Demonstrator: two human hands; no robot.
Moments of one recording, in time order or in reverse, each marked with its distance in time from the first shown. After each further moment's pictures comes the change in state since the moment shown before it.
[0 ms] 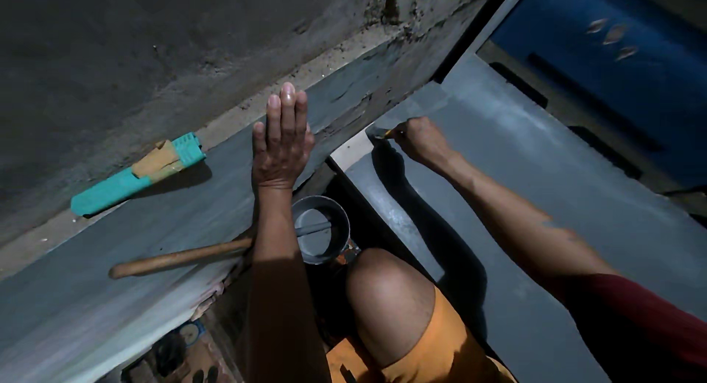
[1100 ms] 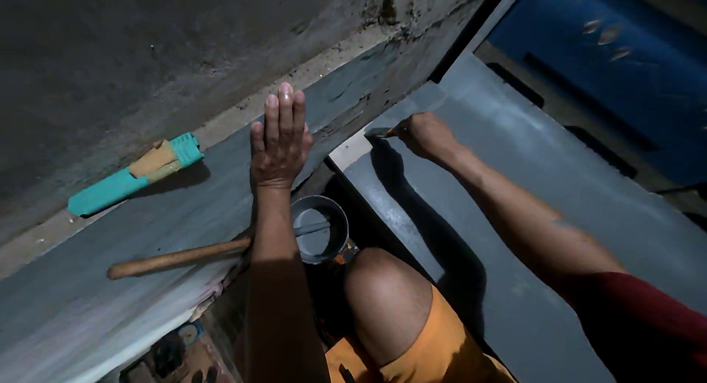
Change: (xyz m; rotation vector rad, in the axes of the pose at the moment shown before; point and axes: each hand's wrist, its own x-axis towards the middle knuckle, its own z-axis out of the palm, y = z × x) left_hand 0.000 0.000 -0.003 0.016 -0.008 0.005; right_hand -0.005 0.000 -0.020 -0.019 -0.061 -0.019
